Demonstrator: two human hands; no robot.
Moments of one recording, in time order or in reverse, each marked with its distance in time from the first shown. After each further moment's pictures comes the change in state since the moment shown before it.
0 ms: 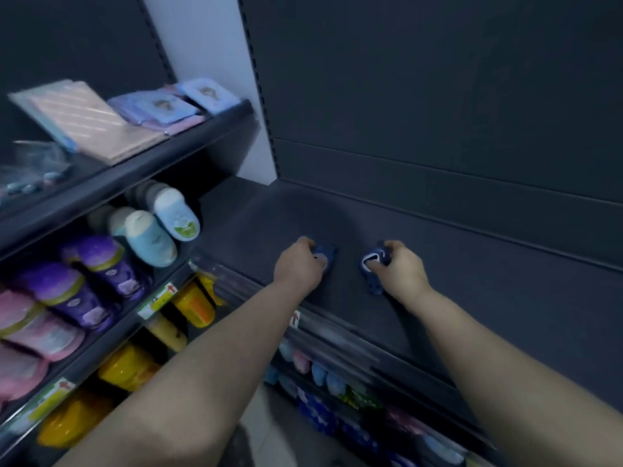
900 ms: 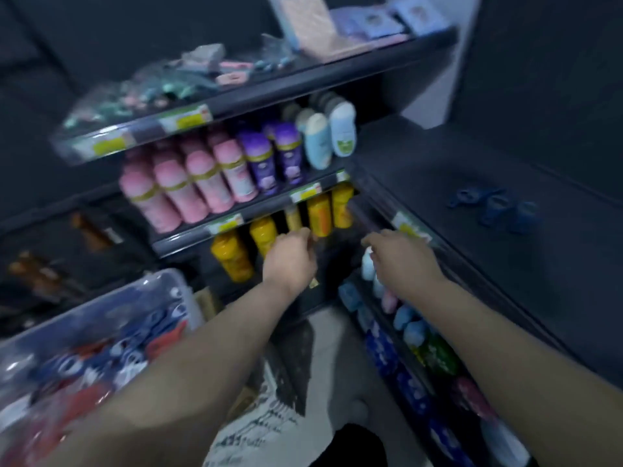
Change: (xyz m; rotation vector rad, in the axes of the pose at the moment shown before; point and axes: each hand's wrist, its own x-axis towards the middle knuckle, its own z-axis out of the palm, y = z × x) left_hand -0.204 -0.172 -0.054 0.185 0.427 -0.265; right_hand -0.142 -0.051 0.116 -0.658 -0.310 -1.039
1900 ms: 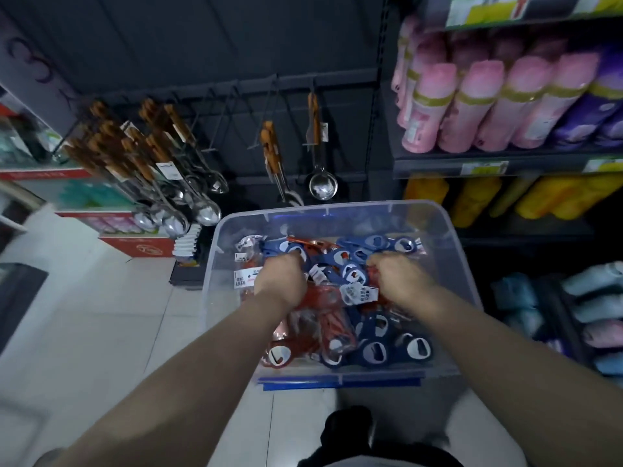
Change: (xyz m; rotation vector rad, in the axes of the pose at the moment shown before) left_hand -0.186 -0.417 -0.128 0.183 -0.219 -0.651; right_hand 0.056 -0.415 0.202 0.028 -0.576 -0.358
